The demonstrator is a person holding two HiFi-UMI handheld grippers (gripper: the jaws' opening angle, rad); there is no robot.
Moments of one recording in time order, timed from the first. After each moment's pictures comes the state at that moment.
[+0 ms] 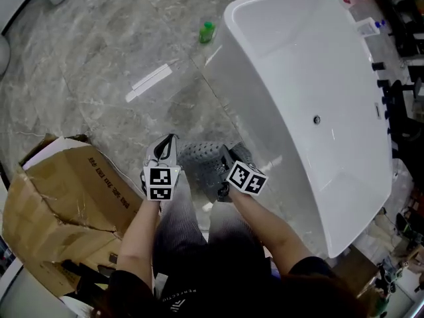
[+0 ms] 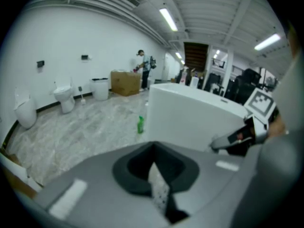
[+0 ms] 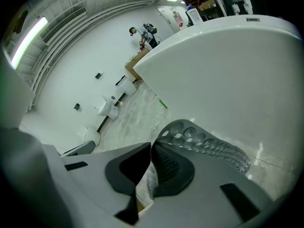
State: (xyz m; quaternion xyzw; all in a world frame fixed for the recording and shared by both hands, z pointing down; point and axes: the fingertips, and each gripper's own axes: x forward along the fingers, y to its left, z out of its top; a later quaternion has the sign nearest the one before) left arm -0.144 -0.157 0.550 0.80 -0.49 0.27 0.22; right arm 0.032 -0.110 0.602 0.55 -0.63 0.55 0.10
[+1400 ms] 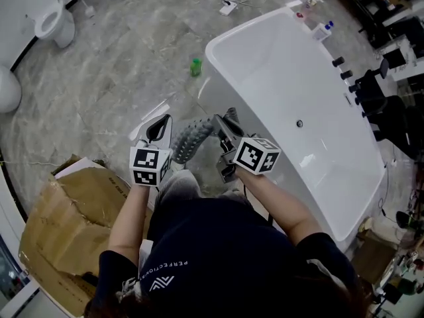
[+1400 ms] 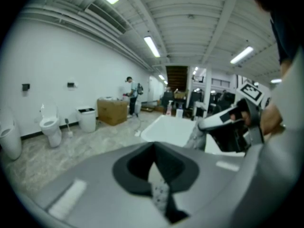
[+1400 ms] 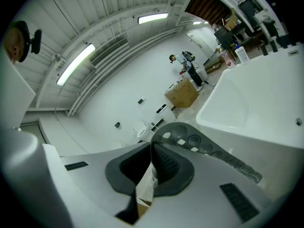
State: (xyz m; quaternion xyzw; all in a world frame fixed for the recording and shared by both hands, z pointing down) left arm -0.150 -0.221 0.294 0.87 -0.44 0.18 0.12; right arm -0.016 -0.207 0.288 0.47 -0.78 0.41 -0.05
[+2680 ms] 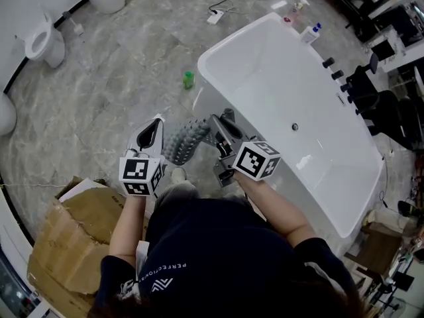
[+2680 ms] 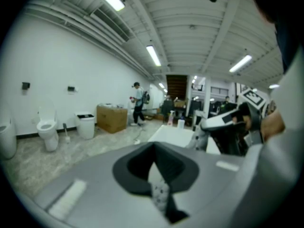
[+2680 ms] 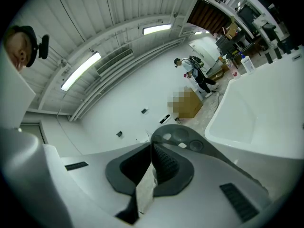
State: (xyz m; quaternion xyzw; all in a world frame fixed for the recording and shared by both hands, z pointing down) left arm -0.165 -0.263 0.250 0.88 -0.44 0.13 0.11; right arm -0.021 -0.243 0.234 0.48 -0.79 0.37 -0.10
